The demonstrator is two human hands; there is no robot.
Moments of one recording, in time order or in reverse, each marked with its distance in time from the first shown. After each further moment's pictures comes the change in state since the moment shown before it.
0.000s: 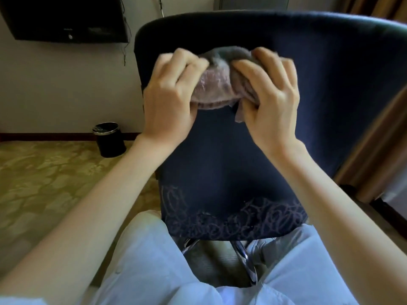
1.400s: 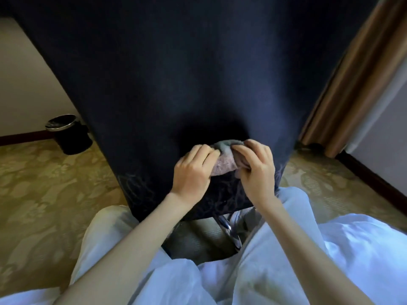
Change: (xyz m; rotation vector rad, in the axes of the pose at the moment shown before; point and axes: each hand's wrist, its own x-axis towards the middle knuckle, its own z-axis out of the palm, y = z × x) left_hand -0.164 0.104 0.099 -0.280 -0.372 0.021; right_hand -0.222 0.052 -0.022 -0.036 -0.267 0.515
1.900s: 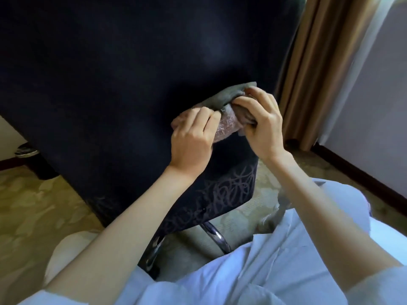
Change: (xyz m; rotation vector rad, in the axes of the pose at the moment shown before) left_hand 0.108 0.048 0.010 0.112 0.228 0.141; right_hand 0.104 0.048 -0.077 -0.091 0.136 -0.176
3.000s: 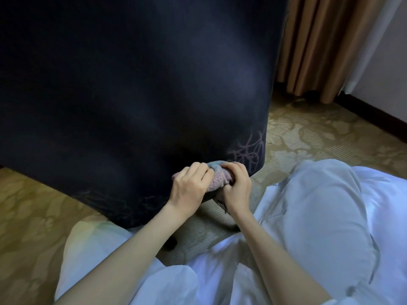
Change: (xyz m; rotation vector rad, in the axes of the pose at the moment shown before) left_hand -0.171 0.014 0.049 -0.111 -0.551 0.128; right_hand -0.223 -0.032 0.098 0.352 -0.128 0.934
